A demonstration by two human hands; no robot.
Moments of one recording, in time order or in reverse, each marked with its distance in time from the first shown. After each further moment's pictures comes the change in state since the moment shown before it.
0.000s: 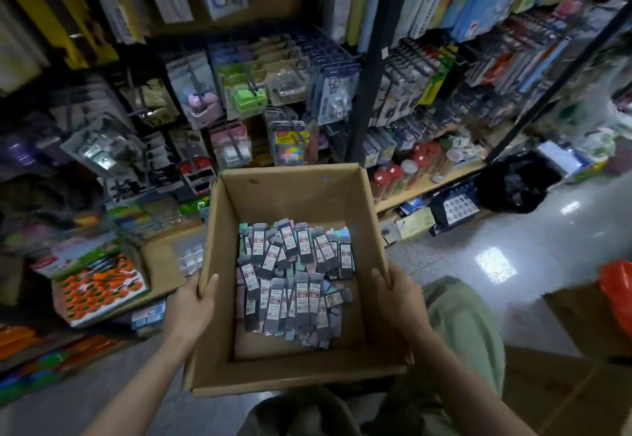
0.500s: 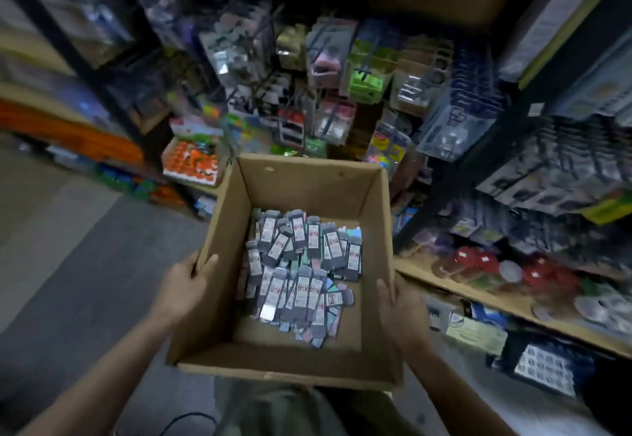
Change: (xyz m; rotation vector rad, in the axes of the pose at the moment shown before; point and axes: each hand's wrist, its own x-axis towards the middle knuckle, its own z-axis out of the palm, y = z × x) left_hand -0.106 0.046 0.093 -0.250 0.322 -0.484; right_hand 0.158 0.015 -0.042 -0.216 -0.411 -0.483
